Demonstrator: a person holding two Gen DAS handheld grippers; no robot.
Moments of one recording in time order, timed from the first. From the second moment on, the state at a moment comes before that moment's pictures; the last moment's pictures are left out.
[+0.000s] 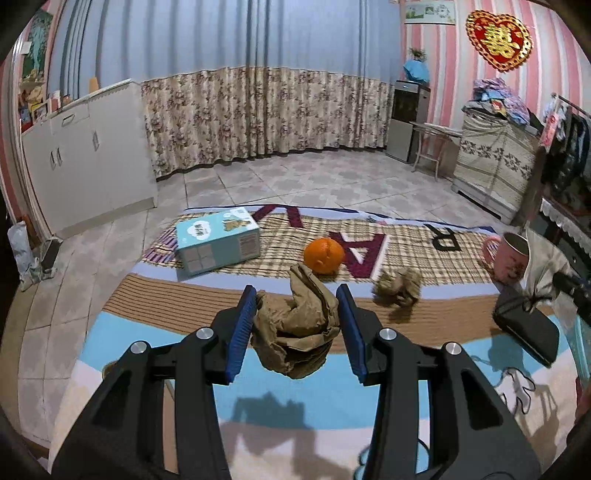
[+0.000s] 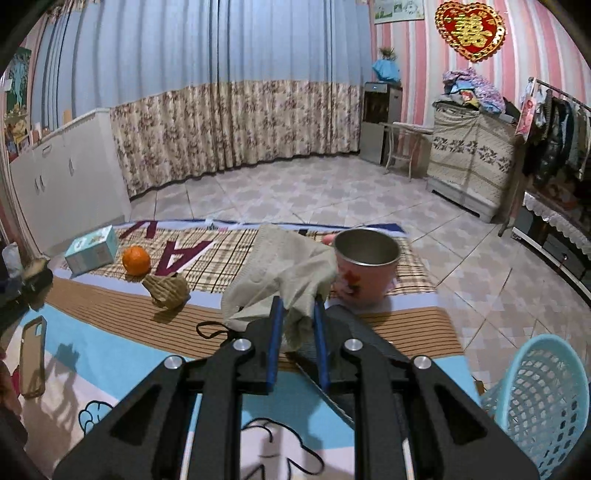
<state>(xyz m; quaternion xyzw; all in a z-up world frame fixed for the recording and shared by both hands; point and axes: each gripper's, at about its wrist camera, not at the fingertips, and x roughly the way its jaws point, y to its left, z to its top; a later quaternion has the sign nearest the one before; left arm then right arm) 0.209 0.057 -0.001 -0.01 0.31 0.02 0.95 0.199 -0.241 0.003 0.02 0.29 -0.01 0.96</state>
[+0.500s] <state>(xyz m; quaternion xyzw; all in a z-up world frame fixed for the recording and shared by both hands) 0.170 -0.031 0.011 0.00 0.31 -0.05 0.95 0.131 -0.327 0.015 0.03 0.29 -0.06 0.95</state>
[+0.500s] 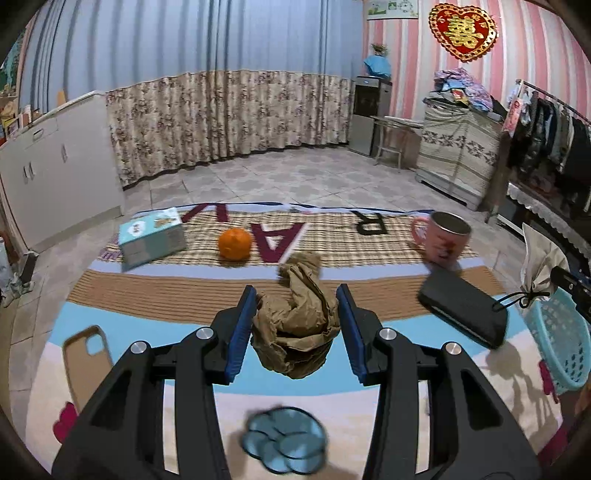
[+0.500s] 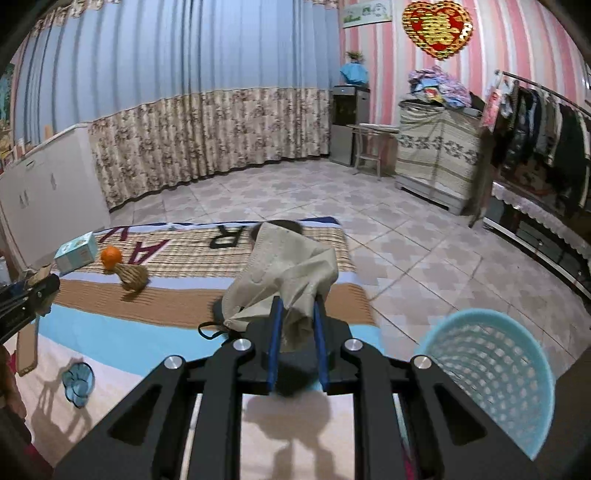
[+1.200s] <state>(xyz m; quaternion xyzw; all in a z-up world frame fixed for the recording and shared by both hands) 0.128 -0.201 0.032 0.02 0.29 -0.17 0.94 0.033 -0.481 0.022 0.07 0.28 -0.18 0.94</state>
